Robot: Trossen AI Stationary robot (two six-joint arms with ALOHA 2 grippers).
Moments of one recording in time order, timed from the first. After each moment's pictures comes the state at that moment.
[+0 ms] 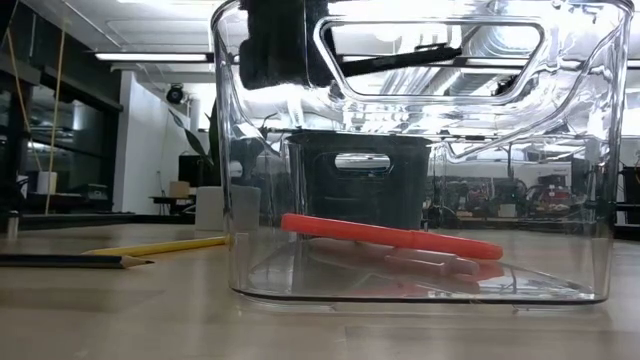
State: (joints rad) left arm -0.20 1.90 1.54 -0.68 0.08 -0.64; right arm 0.67 1.41 1.91 -1.57 0.77 0.71
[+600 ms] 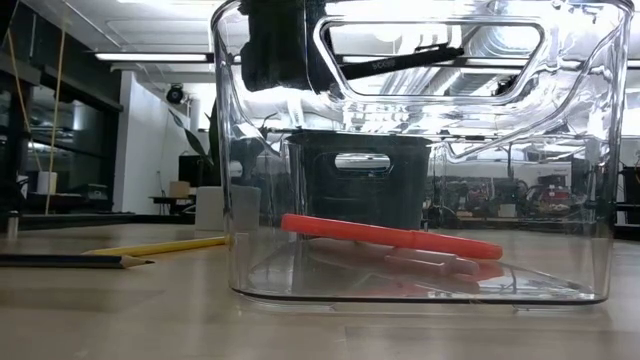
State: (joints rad) left arm -0.20 1.90 1.54 -0.69 0.07 -0.60; right arm 0.67 1.41 1.91 -1.57 0.77 0.71
